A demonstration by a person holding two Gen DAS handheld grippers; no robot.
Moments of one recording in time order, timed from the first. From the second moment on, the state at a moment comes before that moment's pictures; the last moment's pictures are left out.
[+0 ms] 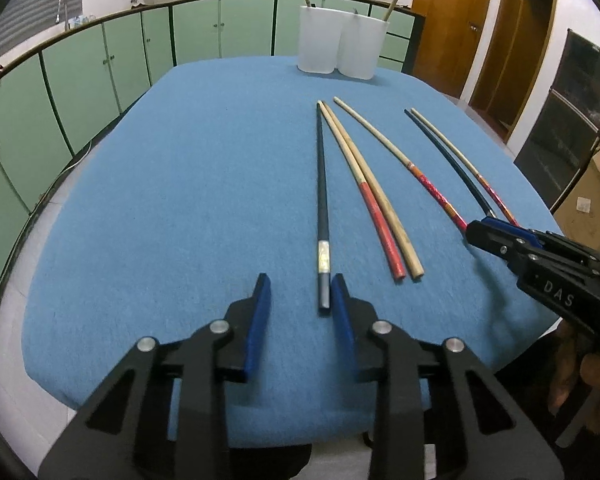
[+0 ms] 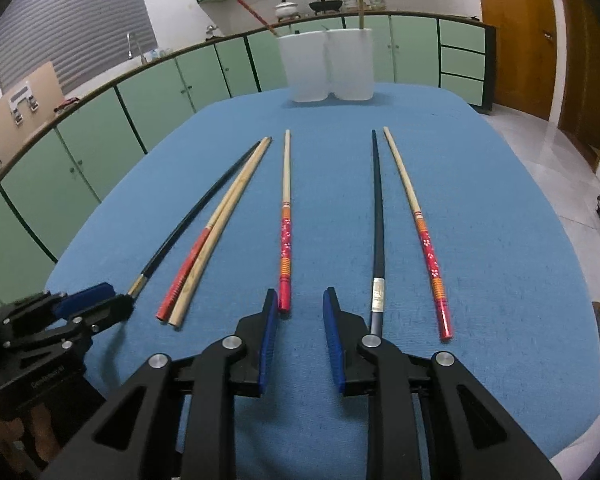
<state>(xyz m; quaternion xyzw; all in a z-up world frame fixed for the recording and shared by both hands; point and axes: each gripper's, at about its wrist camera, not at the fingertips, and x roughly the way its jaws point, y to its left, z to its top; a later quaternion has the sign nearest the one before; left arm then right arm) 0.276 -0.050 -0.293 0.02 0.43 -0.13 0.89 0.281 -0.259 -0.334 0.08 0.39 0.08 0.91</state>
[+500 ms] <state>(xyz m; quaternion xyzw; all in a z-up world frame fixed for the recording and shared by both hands) 0.272 -0.059 -0.296 0.04 0.42 -0.13 0.90 0.278 -0.253 -0.339 0.05 0.37 0.09 0.92</state>
